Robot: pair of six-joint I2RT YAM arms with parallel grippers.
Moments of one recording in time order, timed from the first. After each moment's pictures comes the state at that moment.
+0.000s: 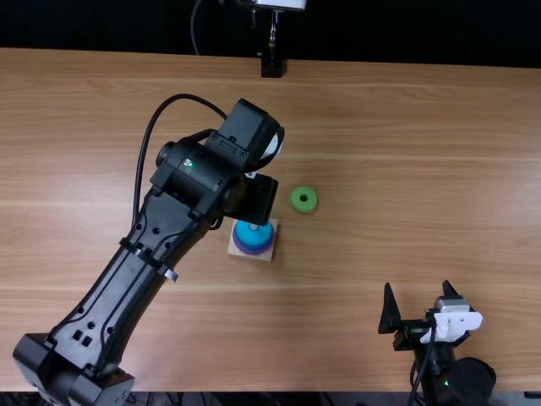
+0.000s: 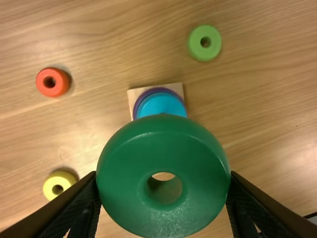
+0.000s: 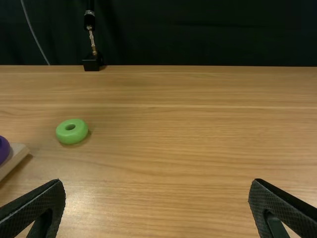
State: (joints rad) left arm -0.56 1.87 2.03 -1.34 -0.01 -0.31; right arm -0.04 0.01 0.08 -0.26 -0.10 -0.04
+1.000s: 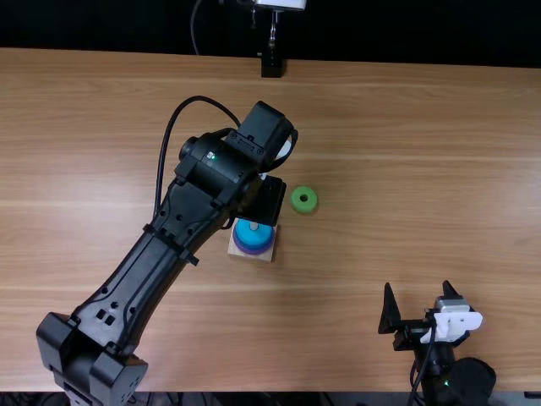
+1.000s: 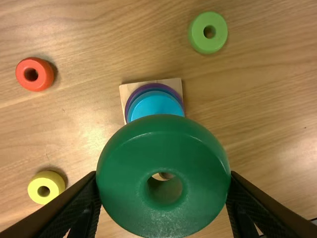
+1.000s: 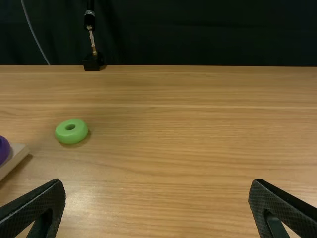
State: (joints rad) left arm -0.58 1.94 2.04 -1.34 -0.01 -0.35; right arm -0.04 0.01 0.08 -0.26 -0.10 -0.04
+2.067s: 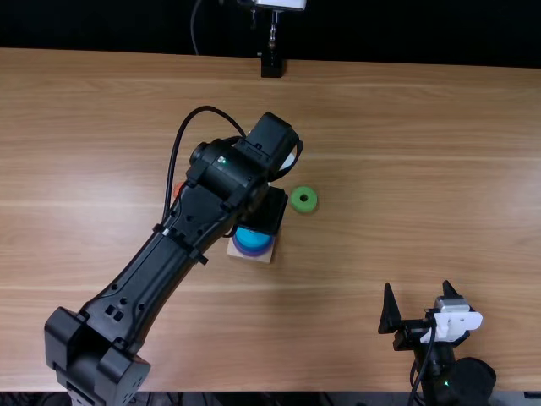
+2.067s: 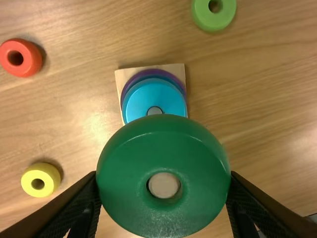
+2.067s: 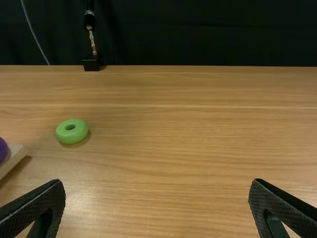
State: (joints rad) left arm -0.60 1.95 1.98 -1.34 -0.01 -0.34; right arm -0.04 0.01 0.08 -0.26 -0.10 -0.04
